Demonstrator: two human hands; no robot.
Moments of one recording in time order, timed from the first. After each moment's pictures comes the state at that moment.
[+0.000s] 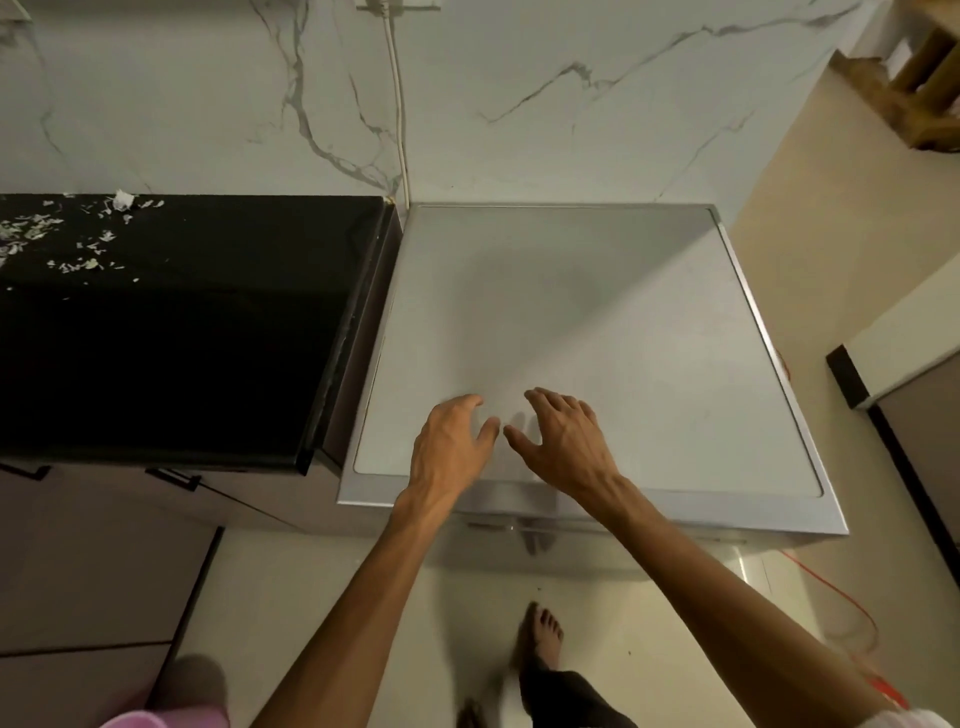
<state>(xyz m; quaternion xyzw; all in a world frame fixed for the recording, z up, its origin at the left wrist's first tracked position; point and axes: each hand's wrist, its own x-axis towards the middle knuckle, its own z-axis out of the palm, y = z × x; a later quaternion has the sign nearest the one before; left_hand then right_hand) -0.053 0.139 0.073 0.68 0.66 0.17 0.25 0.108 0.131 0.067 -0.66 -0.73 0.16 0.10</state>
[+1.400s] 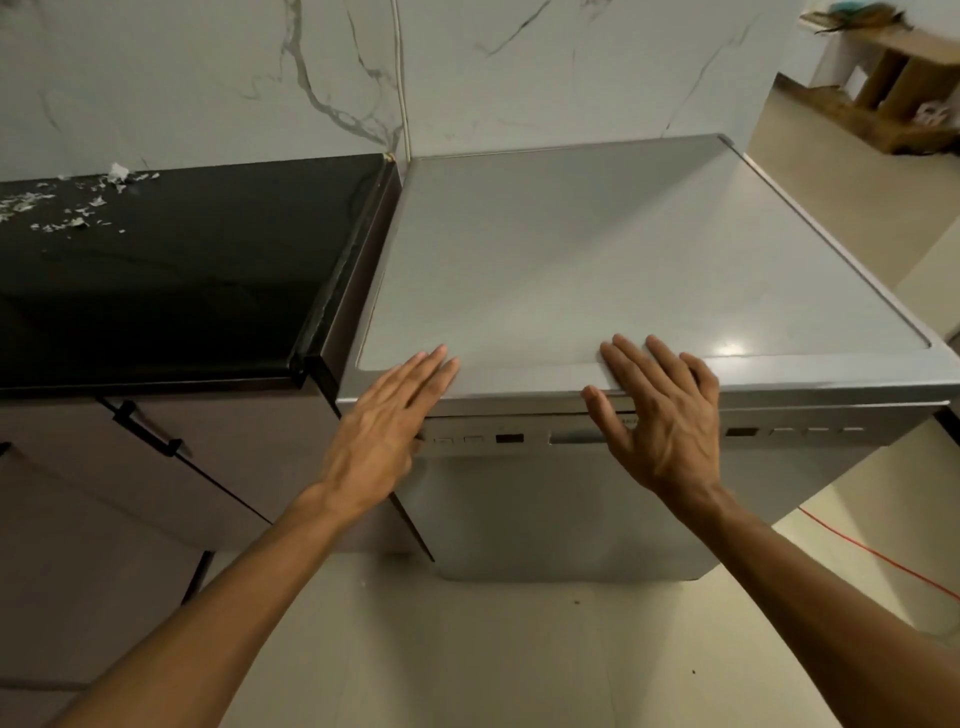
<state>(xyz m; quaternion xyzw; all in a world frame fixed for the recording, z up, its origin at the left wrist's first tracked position) -0.181 0.078 -0.046 0.87 0.46 0.11 -0.12 0.125 0.032 -0.049 -0.66 -0.68 -0.14 0.29</state>
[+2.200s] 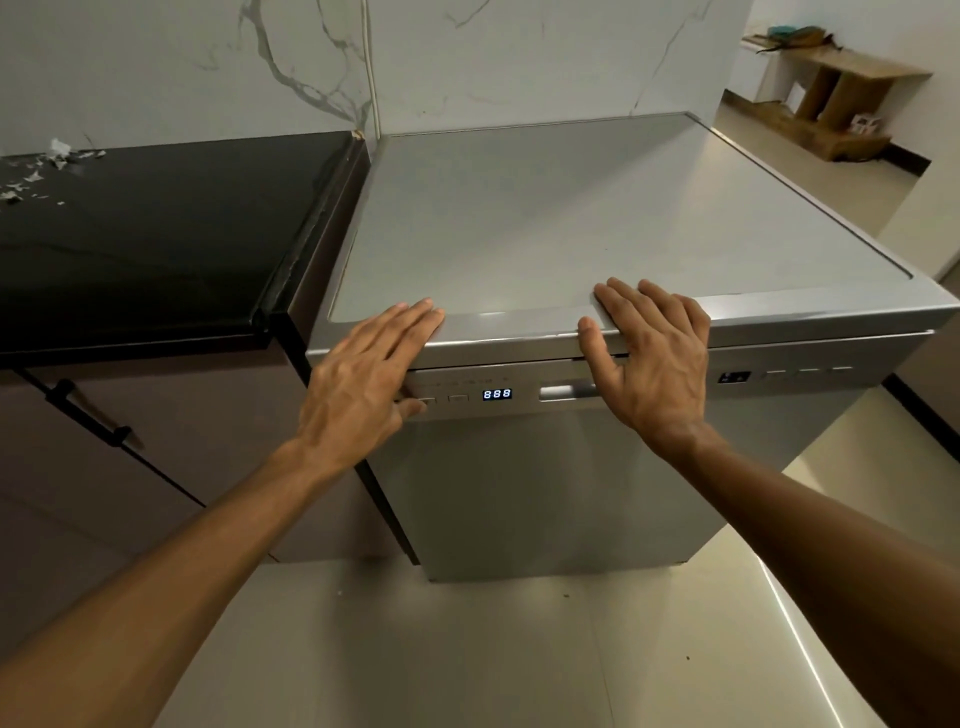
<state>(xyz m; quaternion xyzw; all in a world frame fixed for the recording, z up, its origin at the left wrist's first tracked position) -0.176 0.072 -0.043 0.88 0.43 0.17 -0.14 0.117 0.040 -0.069 -0.66 -0.62 -0.20 0.37</state>
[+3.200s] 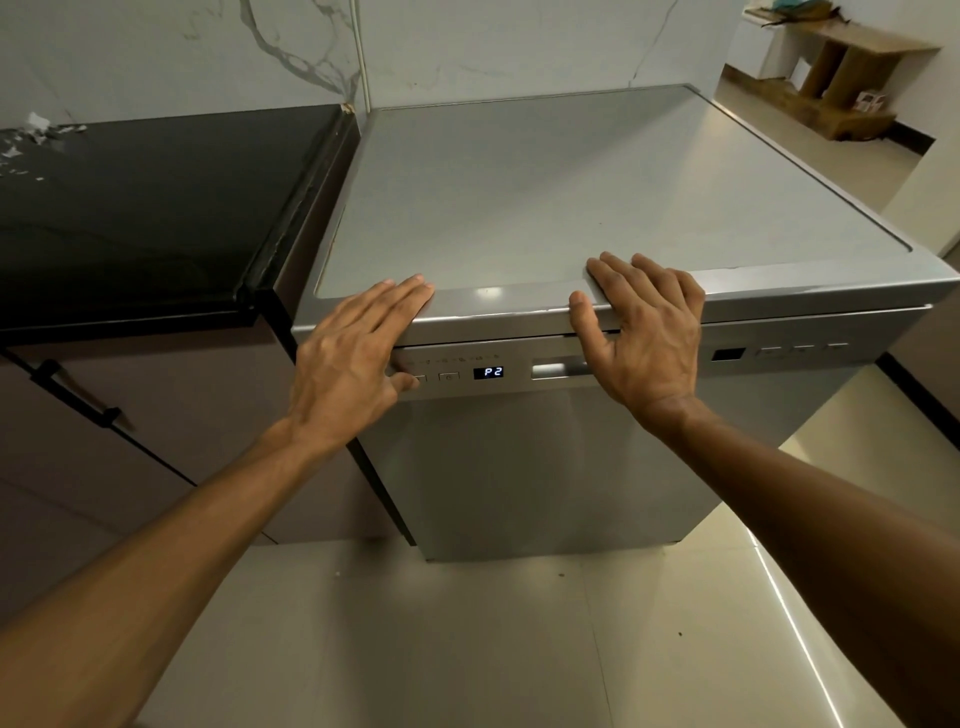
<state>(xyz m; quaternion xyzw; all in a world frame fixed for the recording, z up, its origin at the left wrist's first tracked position) -0.172 0.073 -0.047 0.86 0.45 0.21 -0.13 0.119 0.044 -0.073 -0.65 -0.61 -0.21 0.40</state>
